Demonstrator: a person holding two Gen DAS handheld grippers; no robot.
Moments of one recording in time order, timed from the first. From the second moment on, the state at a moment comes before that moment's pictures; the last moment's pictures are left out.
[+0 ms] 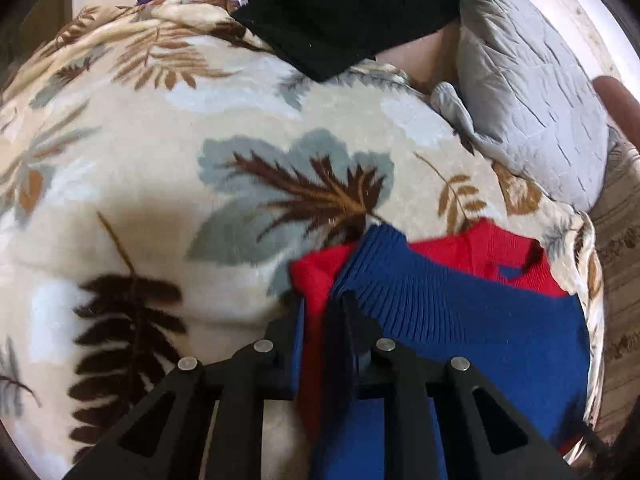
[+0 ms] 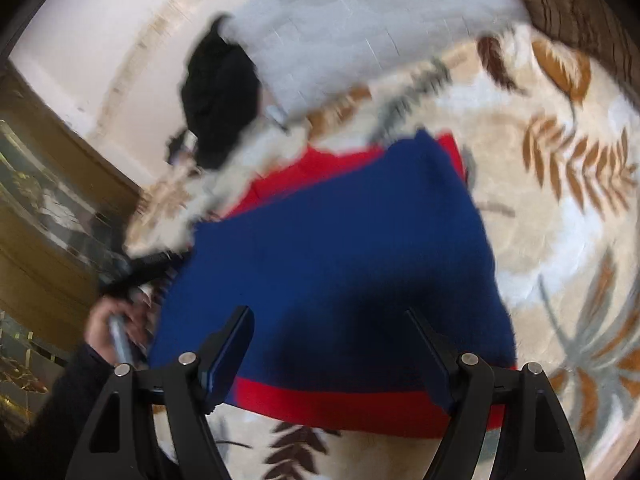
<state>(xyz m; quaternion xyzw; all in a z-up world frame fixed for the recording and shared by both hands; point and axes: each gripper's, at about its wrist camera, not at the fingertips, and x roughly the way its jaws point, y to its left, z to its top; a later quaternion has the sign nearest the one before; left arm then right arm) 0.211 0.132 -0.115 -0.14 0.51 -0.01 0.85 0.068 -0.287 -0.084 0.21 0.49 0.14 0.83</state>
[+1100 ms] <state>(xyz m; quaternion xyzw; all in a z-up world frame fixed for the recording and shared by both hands) 0.069 -0.006 -0.068 -0.01 0.42 0.01 0.91 0.016 -0.342 -0.118 0.45 0.41 0.04 0.80</state>
